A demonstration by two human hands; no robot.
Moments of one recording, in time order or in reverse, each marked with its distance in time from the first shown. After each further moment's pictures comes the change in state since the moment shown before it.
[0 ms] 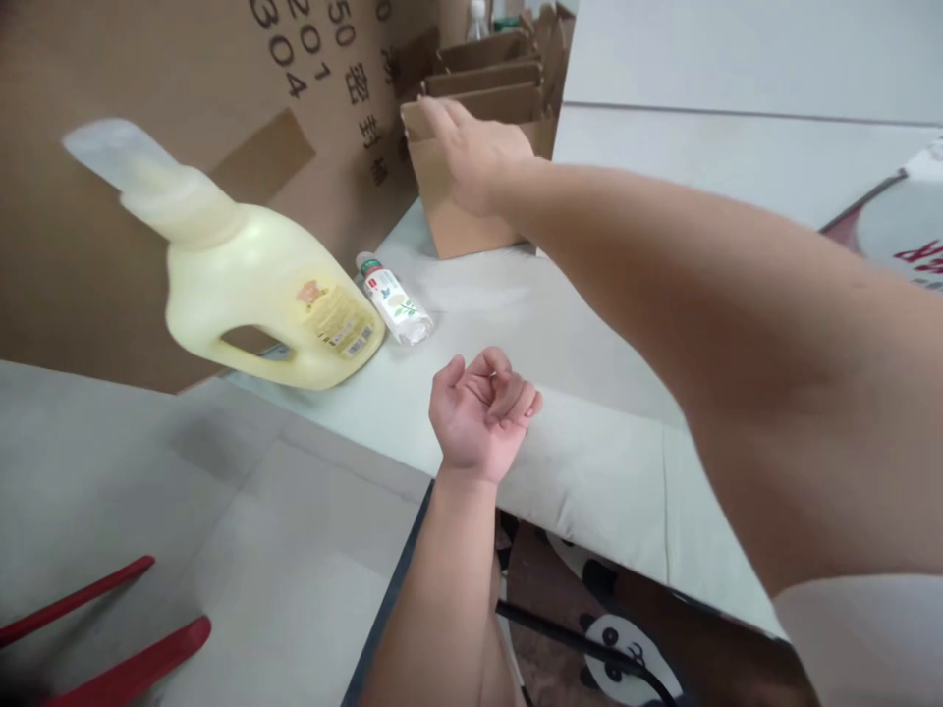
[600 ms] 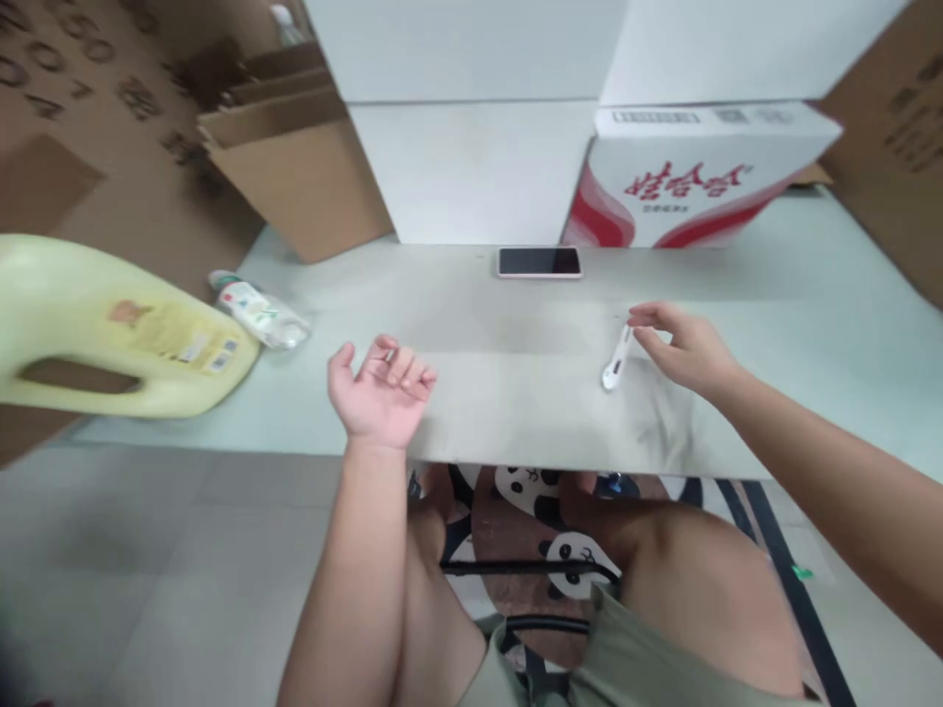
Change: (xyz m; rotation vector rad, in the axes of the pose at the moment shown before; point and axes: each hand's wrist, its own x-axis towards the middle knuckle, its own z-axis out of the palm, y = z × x) left_hand -0.010 -0.047 0.020 0.079 0.114 -0.084; right_hand -0.487 0.075 -0.093 0.208 0.073 0.974
